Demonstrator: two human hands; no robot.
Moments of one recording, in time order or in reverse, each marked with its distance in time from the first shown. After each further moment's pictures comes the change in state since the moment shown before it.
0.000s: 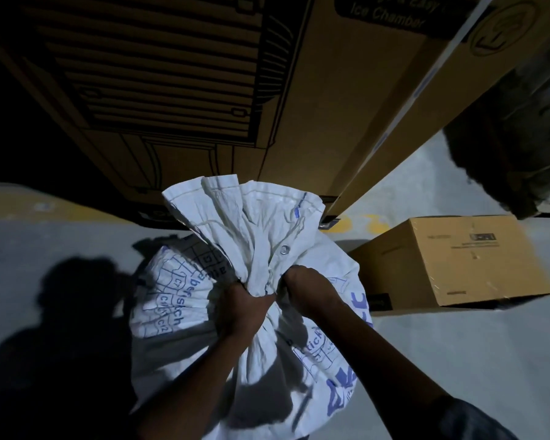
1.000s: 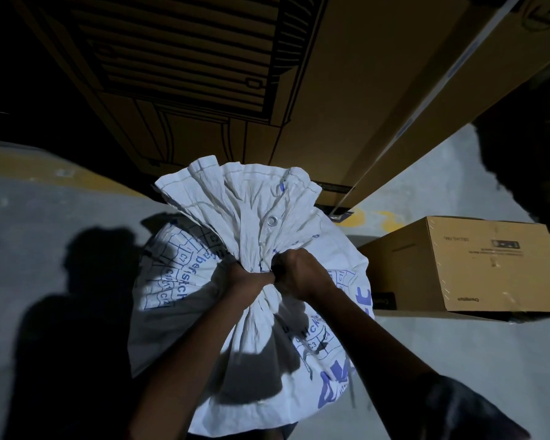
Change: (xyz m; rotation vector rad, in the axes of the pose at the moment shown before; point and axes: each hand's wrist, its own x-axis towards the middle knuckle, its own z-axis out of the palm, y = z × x) left_hand 0.042 -0.027 0.031 -0.279 -0.143 -0.159; right_hand 0.011 0.003 0.014 0.184 0.241 -0.192
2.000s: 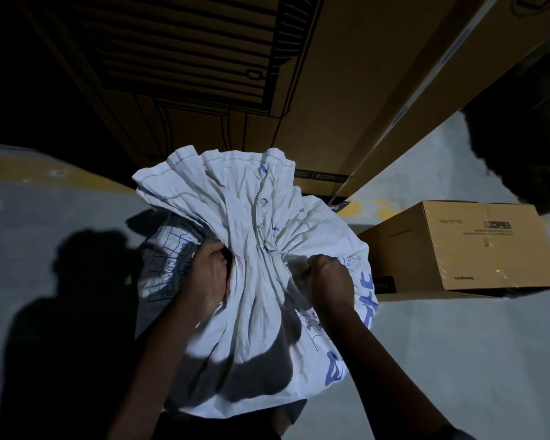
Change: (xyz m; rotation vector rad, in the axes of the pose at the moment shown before) left_hand 0.009 -0.013 -0.071 -0.715 -0.385 -0.122; right_hand -0.053 -0.009 0.022 -0.247 0.318 0.508
